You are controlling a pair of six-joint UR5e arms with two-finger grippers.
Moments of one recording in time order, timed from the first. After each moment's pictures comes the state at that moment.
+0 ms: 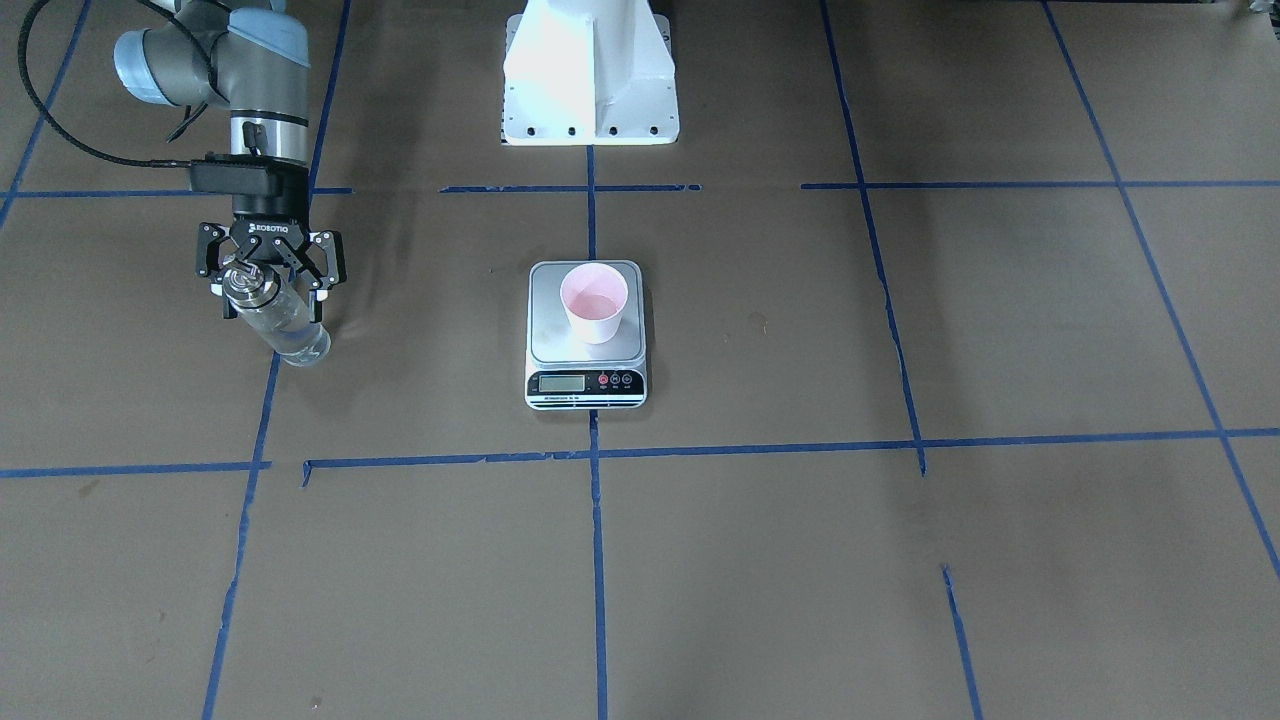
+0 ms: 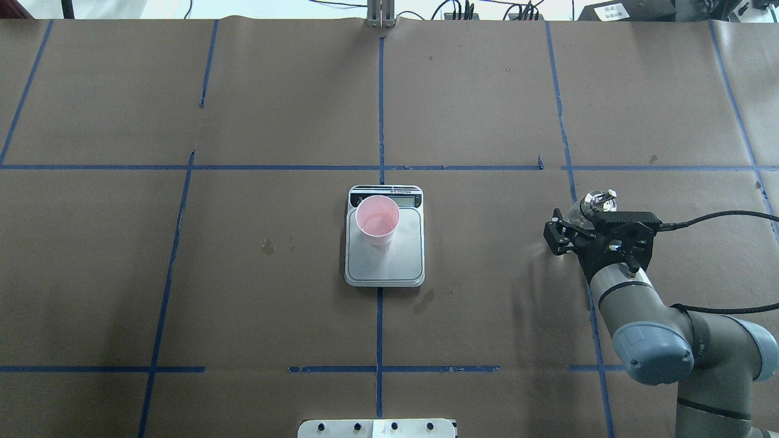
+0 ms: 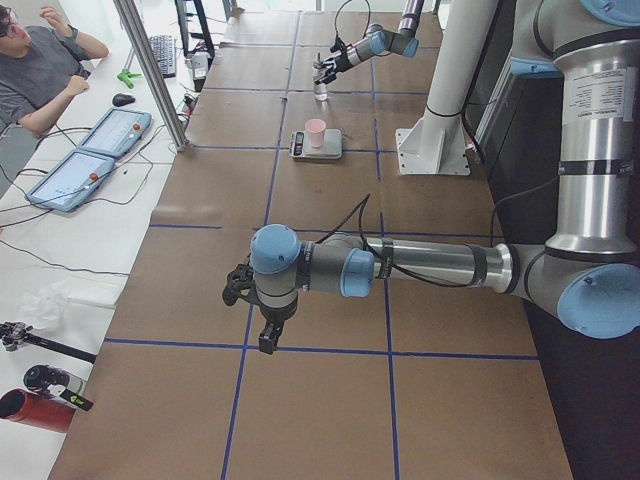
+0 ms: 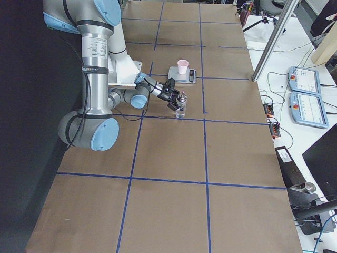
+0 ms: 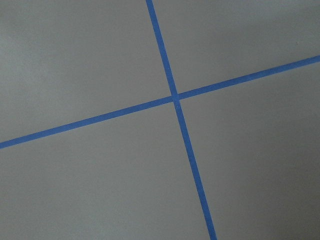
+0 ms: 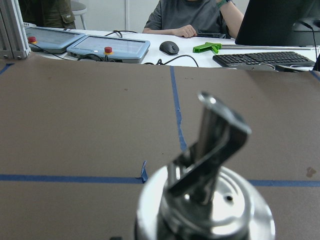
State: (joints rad) left arm -1.57 -1.50 -1.69 -1.63 -2.32 0.19; right arm 0.28 -1.61 1.91 -1.02 0.78 1.35
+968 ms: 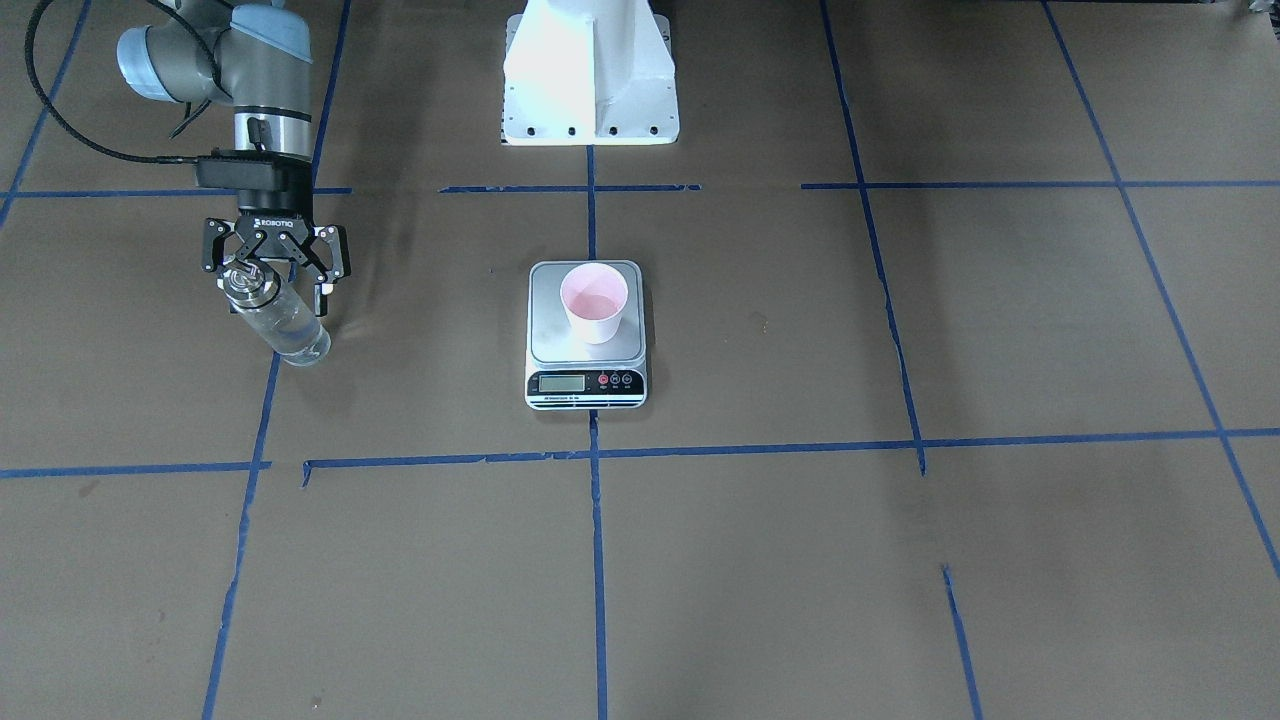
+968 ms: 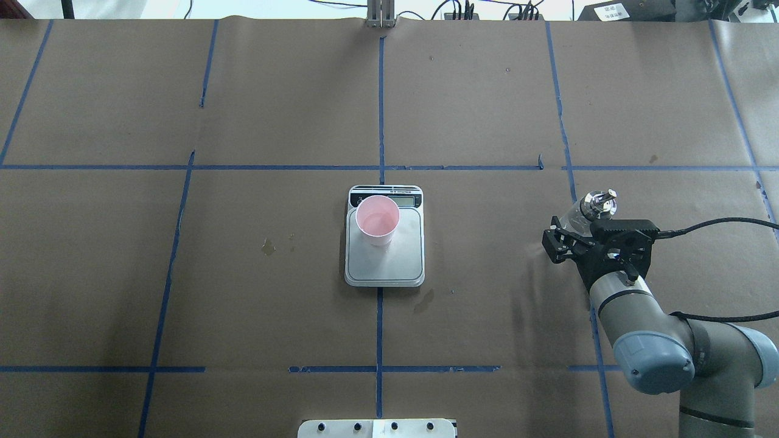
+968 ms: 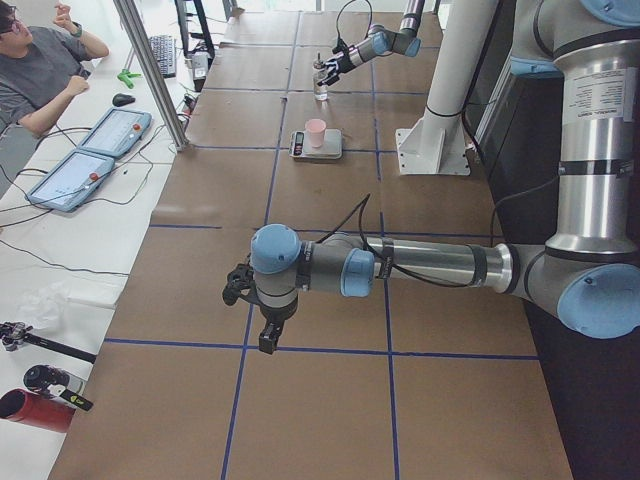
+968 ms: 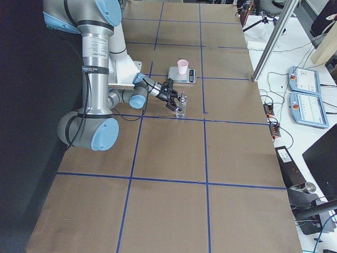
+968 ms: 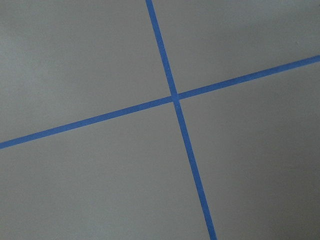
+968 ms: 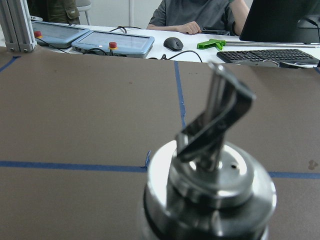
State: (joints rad) left arm -1.57 -1.50 -1.69 -1.63 -2.32 0.19; right arm 0.24 -1.63 1.92 -1.02 0.77 1.36
